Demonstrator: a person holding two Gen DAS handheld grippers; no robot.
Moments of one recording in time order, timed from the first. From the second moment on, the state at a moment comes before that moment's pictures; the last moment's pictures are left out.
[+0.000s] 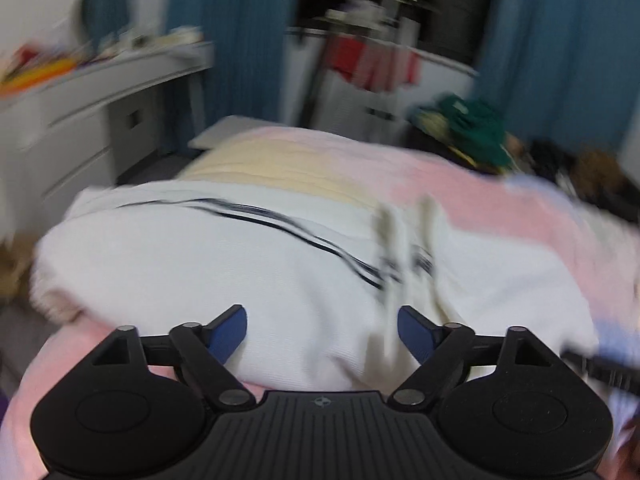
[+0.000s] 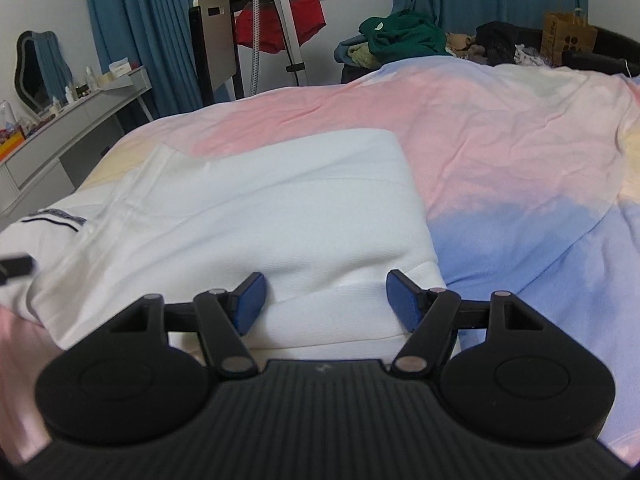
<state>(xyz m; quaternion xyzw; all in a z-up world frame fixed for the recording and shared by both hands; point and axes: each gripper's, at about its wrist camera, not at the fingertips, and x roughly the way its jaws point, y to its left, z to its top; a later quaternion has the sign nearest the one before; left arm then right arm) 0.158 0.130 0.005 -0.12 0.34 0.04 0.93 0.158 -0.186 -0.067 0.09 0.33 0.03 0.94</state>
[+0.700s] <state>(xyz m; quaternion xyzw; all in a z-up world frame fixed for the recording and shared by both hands) 0.197 0.296 -0.065 -0.48 0.28 0.18 0.81 0.145 -0.179 -0.059 0.06 0.29 0.03 0.96</state>
